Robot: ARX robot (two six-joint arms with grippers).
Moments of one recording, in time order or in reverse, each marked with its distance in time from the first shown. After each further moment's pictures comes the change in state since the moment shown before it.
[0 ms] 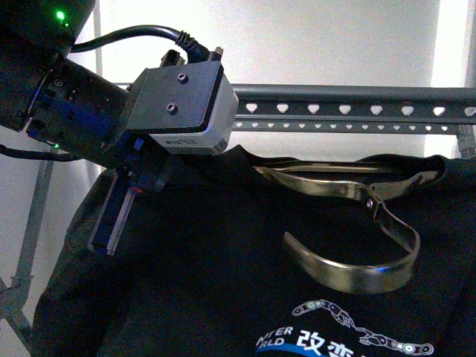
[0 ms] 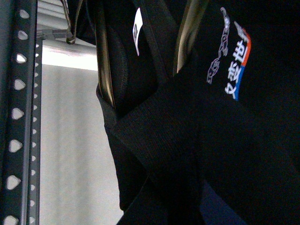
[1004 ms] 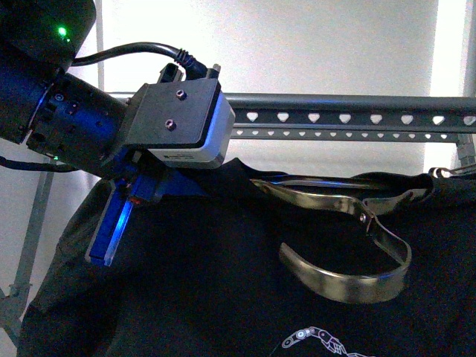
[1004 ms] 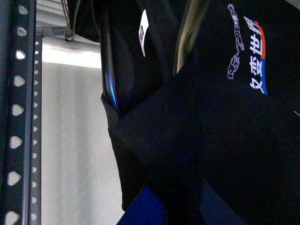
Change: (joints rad) left arm 0.002 0.000 0.000 0.000 -0.008 0.007; right arm -0.244 1.167 0.893 -0.182 -0.836 -1.567
